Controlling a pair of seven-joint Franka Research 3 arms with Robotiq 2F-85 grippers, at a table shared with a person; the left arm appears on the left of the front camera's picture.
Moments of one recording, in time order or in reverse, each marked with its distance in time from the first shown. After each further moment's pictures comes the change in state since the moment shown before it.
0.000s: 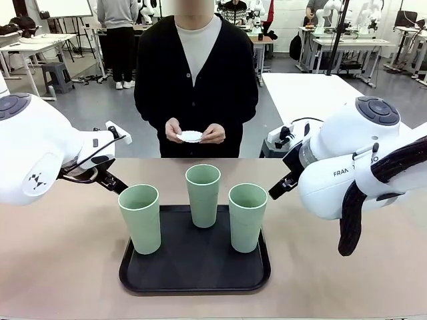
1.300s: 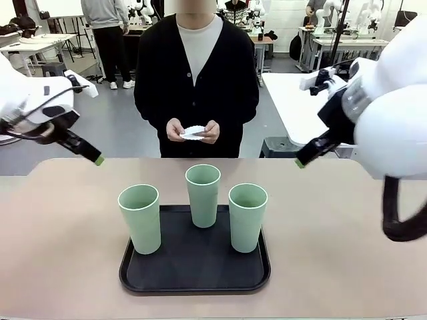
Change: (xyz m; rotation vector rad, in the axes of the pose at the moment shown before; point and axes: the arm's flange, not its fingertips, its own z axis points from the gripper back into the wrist) left arm 0.010 0.022 0.136 0.022 -0.037 0.010; right arm 0.005 0.004 0.172 -0.035 0.020 -0.078
